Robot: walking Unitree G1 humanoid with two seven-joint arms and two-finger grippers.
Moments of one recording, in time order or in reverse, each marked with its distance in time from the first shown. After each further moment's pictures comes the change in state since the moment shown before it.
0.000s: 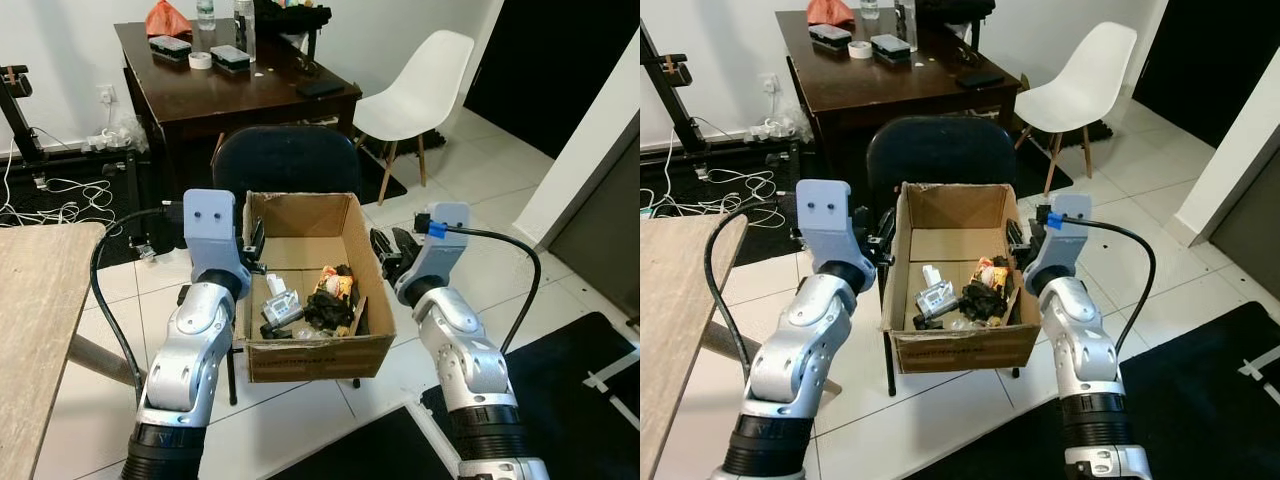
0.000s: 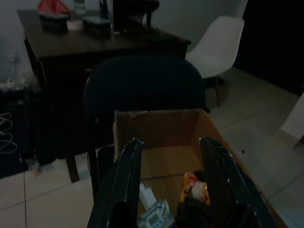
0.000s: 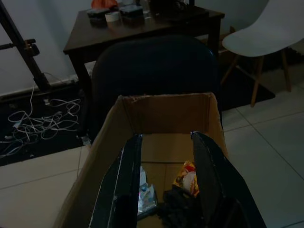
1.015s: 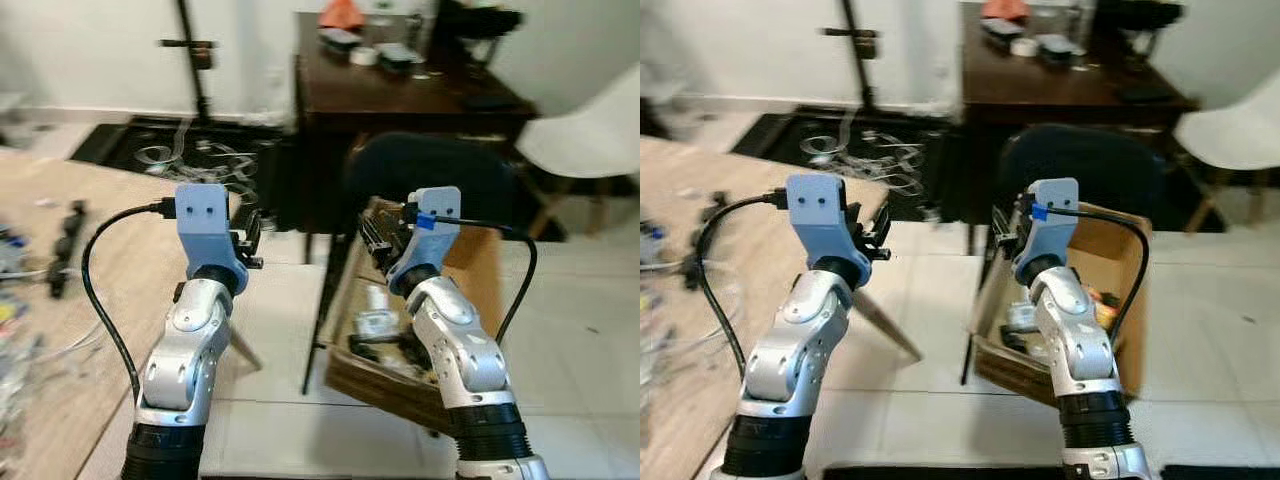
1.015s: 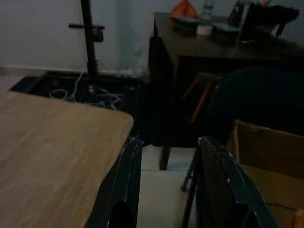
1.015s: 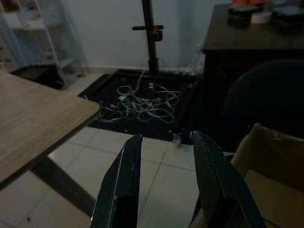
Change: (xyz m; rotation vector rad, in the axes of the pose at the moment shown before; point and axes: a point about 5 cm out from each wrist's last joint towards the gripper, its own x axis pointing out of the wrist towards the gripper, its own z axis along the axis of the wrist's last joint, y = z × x) left arm -0.001 0.000 0.008 -0.016 -0.023 0.011; right arm 0.001 0.016 0.022 -0.074 -0.062 0.067
